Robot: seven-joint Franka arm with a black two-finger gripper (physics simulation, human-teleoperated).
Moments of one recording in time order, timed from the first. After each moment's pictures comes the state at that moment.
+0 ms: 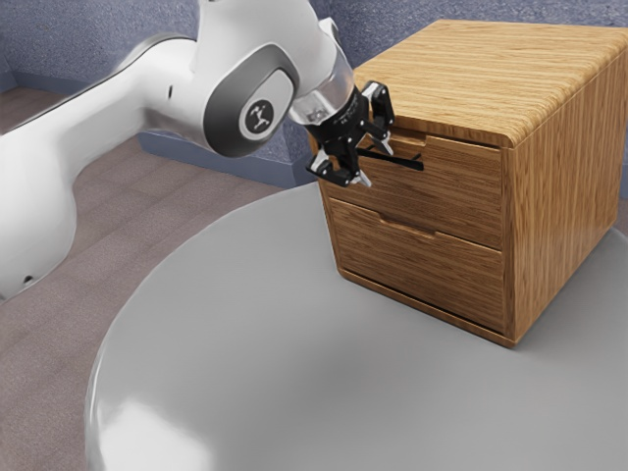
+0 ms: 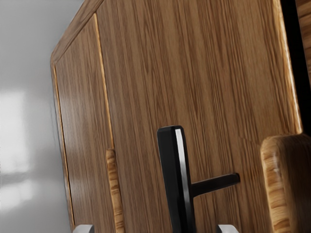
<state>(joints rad) -0.01 0.24 -0.11 -1.32 0.12 2.09 -1.51</state>
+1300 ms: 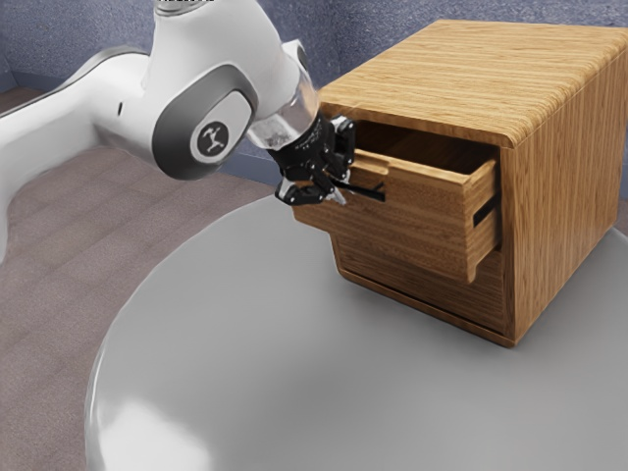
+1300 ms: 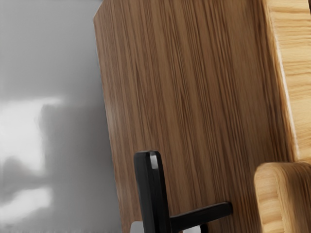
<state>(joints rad) 0.00 0.04 -0.10 -1.57 0.11 2.08 -1.50</state>
